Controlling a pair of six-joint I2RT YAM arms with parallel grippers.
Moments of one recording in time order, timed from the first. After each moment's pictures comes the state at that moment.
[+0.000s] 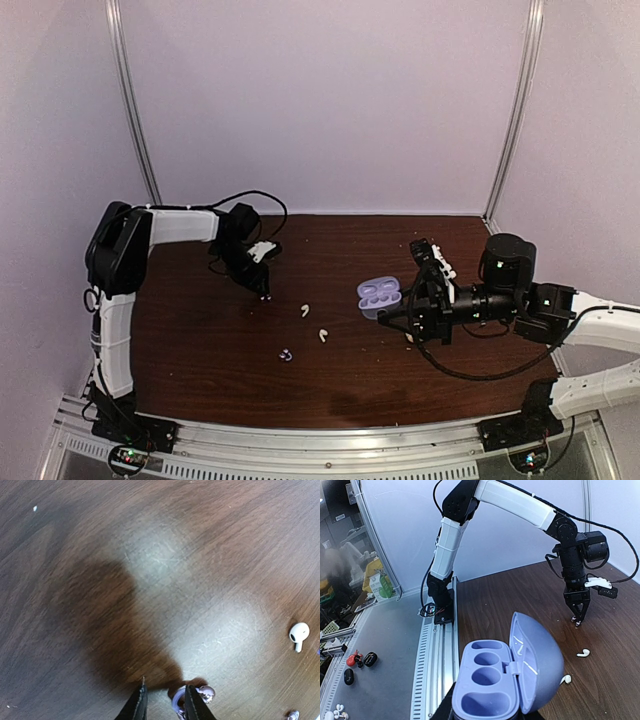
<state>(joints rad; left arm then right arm) -0.46 2.17 1.61 -0.74 0.27 0.16 0.90 0.95 0.66 0.08 -0.56 0.10</state>
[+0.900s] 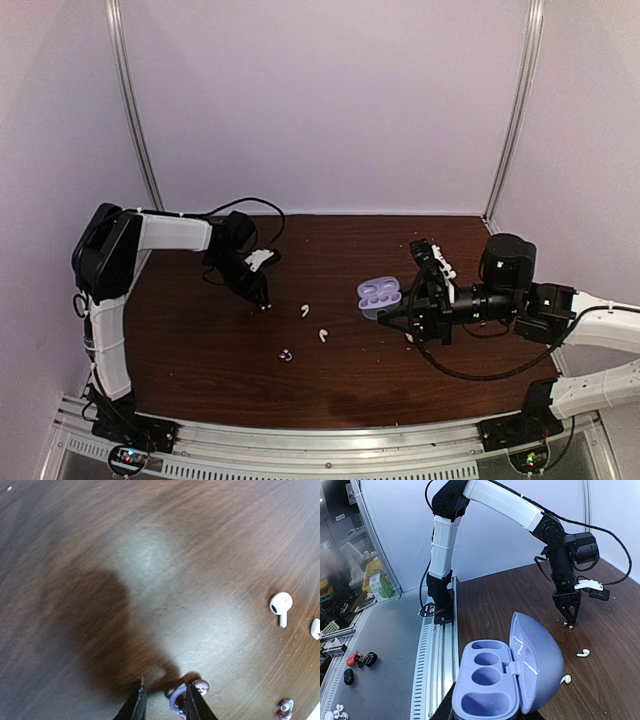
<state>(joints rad) -0.47 2.07 1.43 -0.65 0.32 0.14 0.90 0.95 0.66 0.08 -0.56 0.10</state>
